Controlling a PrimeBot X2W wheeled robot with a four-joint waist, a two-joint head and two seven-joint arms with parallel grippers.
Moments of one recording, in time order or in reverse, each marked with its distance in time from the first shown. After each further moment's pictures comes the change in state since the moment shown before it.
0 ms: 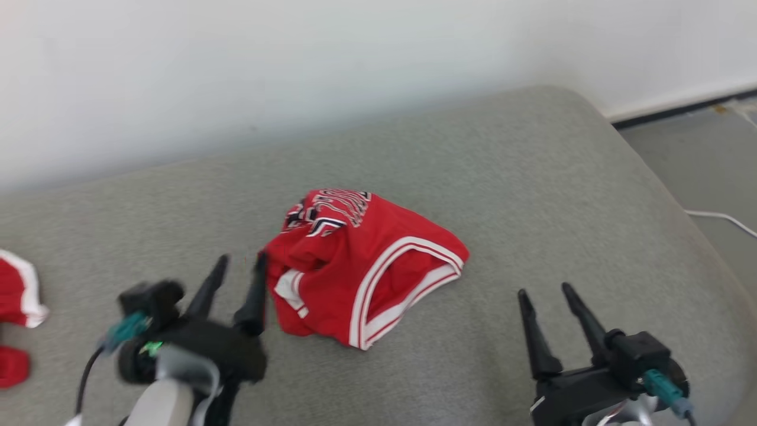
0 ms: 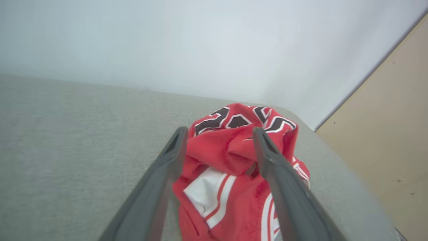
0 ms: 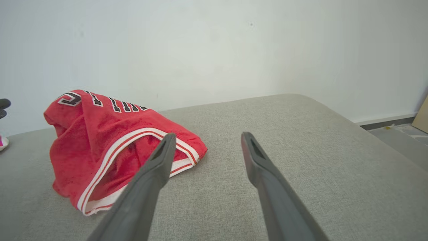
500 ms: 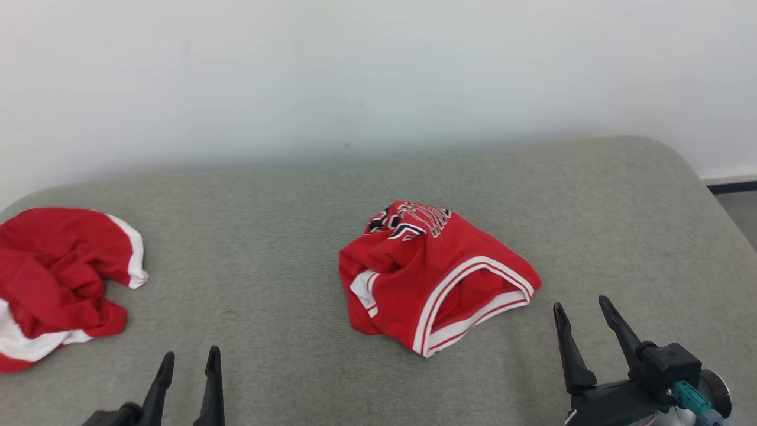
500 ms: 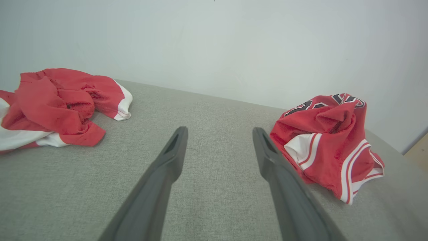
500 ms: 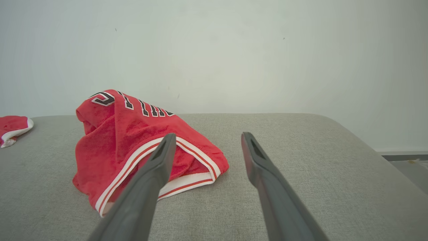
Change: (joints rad) left arm 0.385 0.079 0.067 -0.245 0.124 0.078 -0.164; right arm 0.057 -0.053 -0.070 -0.051 -0.042 0.000 0.038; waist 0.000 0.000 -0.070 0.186
